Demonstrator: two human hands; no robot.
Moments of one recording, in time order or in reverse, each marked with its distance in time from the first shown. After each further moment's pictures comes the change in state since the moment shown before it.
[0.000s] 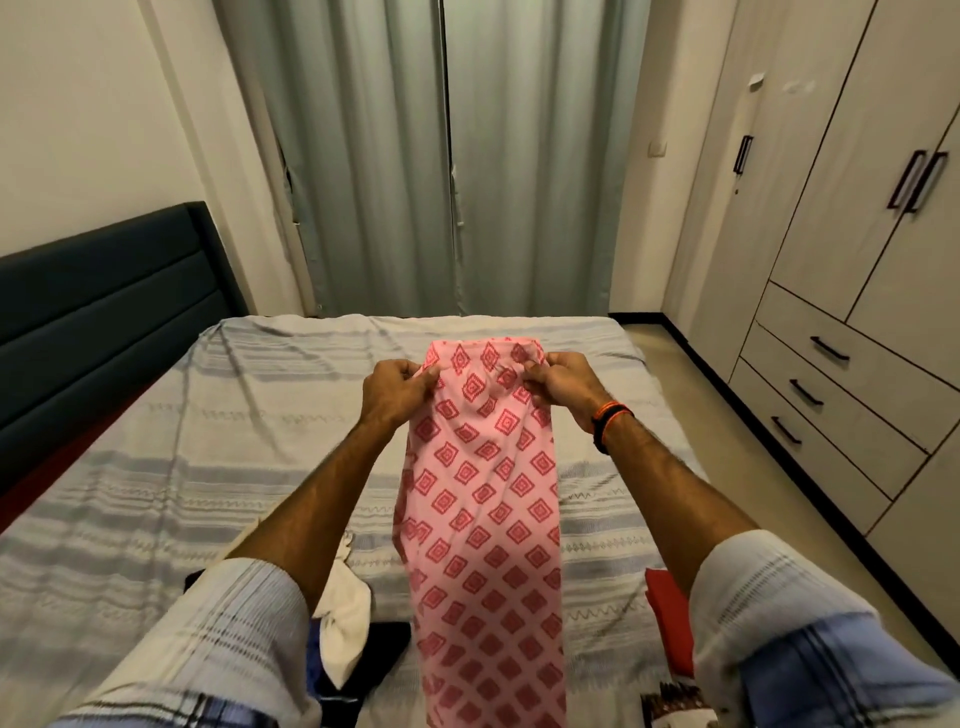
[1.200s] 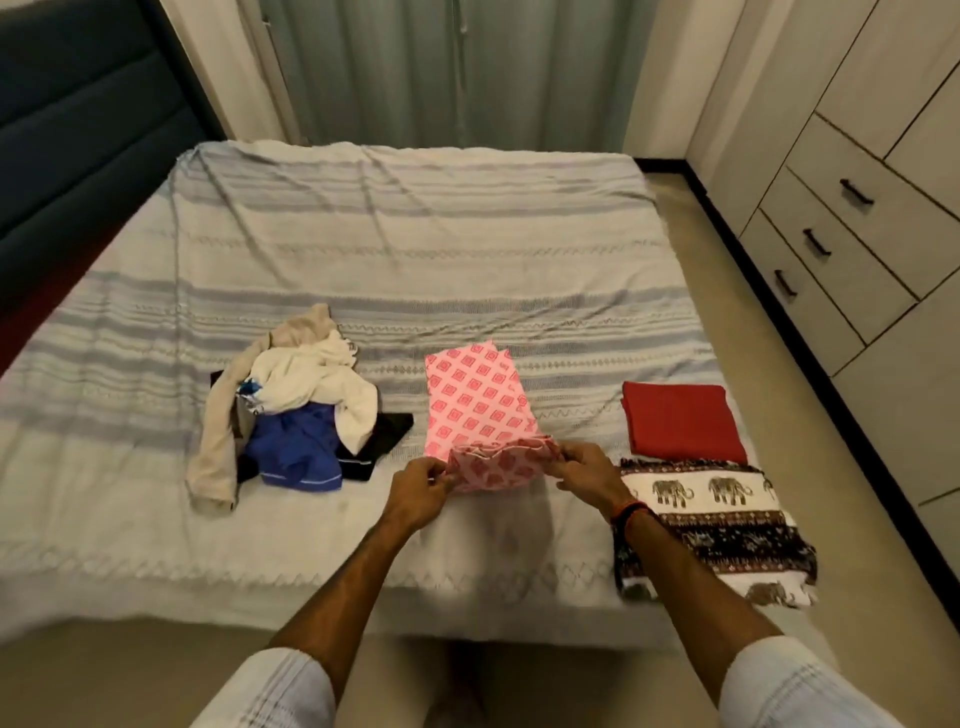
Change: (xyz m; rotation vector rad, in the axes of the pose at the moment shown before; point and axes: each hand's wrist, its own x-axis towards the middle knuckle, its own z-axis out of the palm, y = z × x) left_hand -0.284 -0.229 0.077 0.249 -0.418 -0.277; right_hand -0.256 0.258 0.020 -0.199 -0.189 0.357
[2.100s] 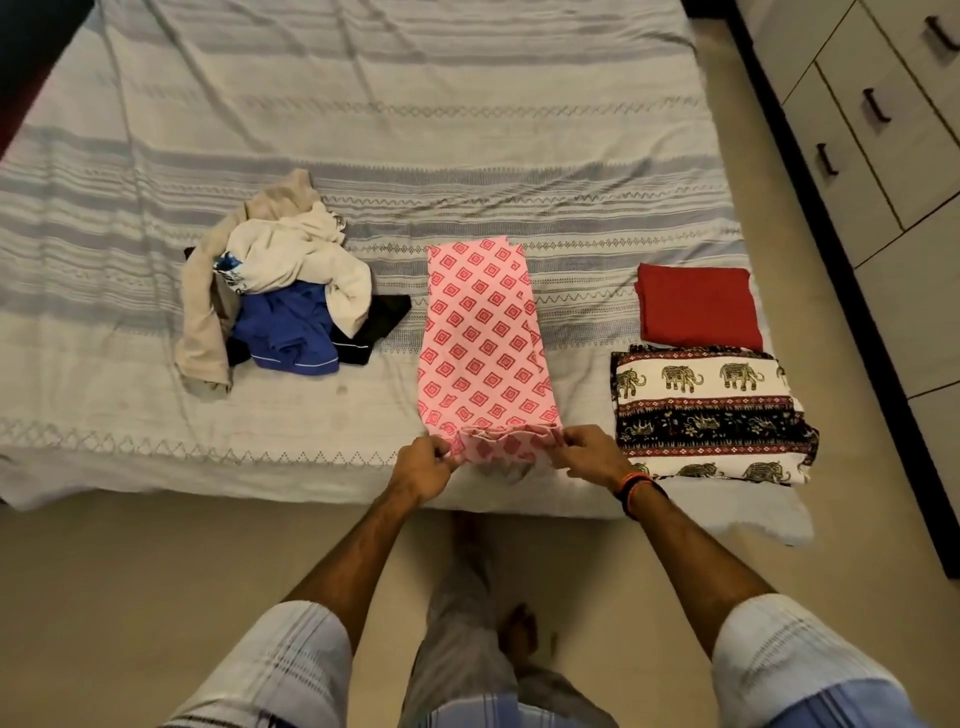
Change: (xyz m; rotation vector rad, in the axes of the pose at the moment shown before) left_hand -0.068 -0.077 0.074 0.030 -0.172 -0.221; right_hand -0.058 0.099 0.051 -0.192 -0.166 0.218
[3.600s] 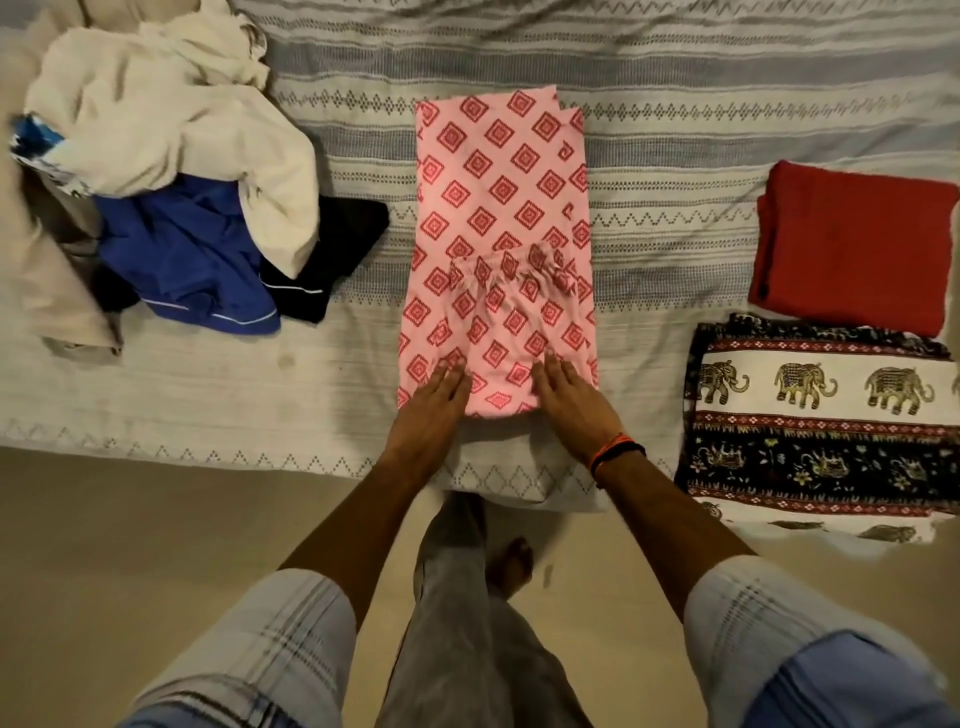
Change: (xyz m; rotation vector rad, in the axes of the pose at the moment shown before) left_hand 0.199 -0.037 0.045 0.770 -0.148 0.305; right_hand 0.225 0.025 0.049 -1.072 -0.131 -0.306
